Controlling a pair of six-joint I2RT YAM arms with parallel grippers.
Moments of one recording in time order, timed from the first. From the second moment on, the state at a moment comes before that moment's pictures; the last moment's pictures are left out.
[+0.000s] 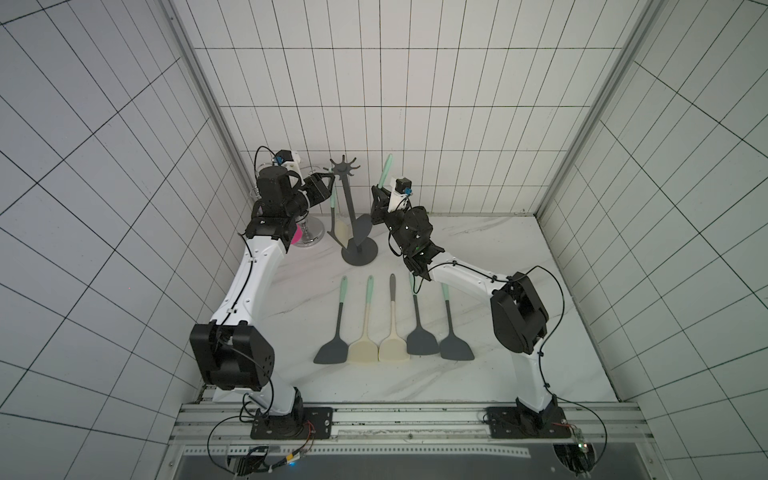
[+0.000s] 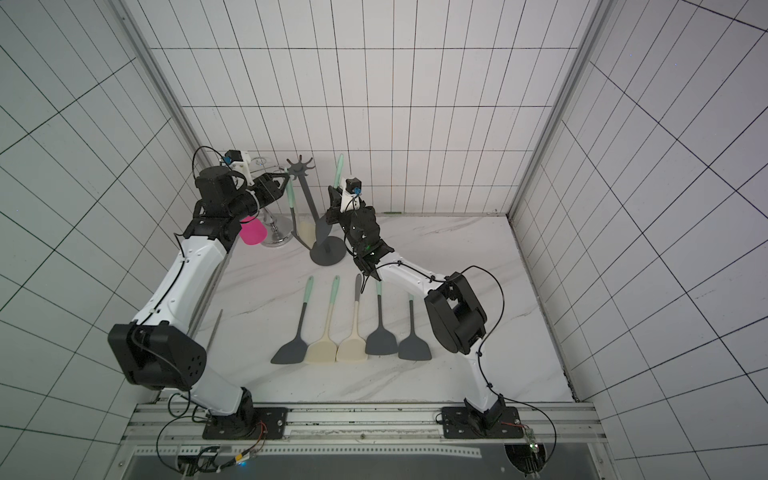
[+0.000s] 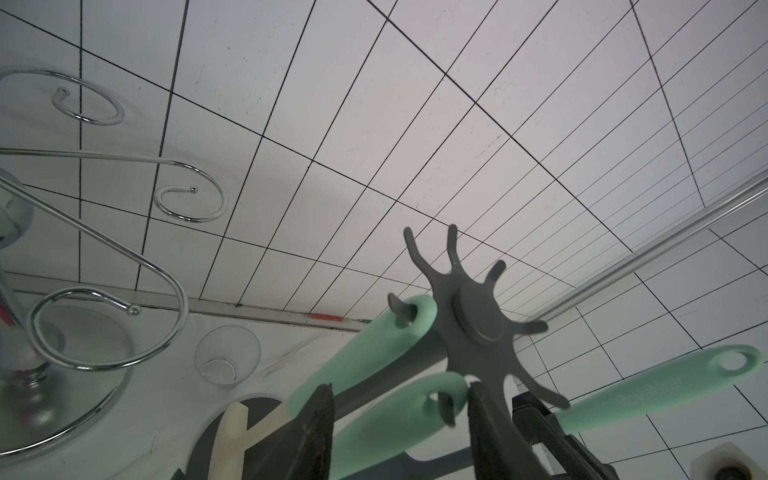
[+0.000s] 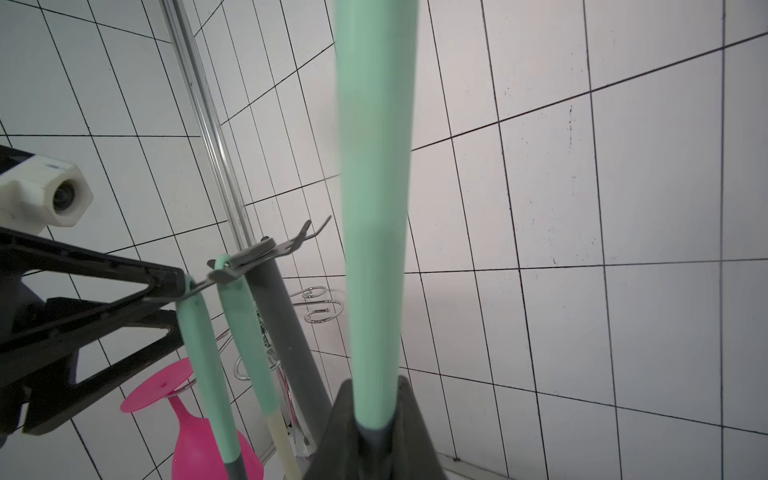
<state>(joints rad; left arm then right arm) -0.03 1.60 1.62 -0.20 0.41 -0.59 0.74 2.06 1.66 0.70 0.23 0.18</state>
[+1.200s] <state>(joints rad) -0.29 1.05 1.15 -0.17 0.78 -0.31 0.46 1.17 0.95 -0.08 -0.76 0.20</state>
